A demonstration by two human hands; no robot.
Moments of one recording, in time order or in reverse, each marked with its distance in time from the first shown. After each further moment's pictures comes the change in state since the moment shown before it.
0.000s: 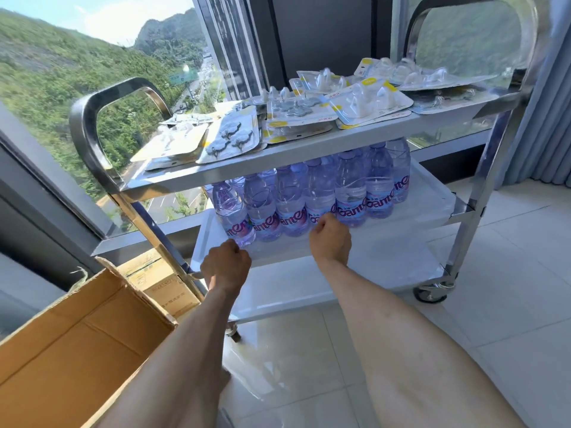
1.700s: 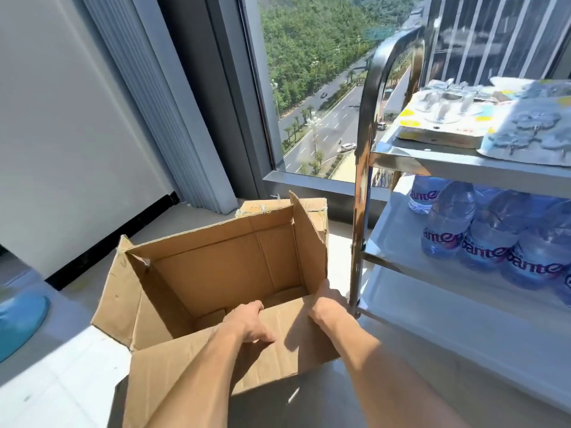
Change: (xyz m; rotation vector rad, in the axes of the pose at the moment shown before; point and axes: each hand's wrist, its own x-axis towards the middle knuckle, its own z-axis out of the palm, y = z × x) left_hand -0.109 -0.301 -0.076 0.043 -0.725 -0.619; right_hand -0.241 -0.121 0.216 -0.633 -1.118 -0.289
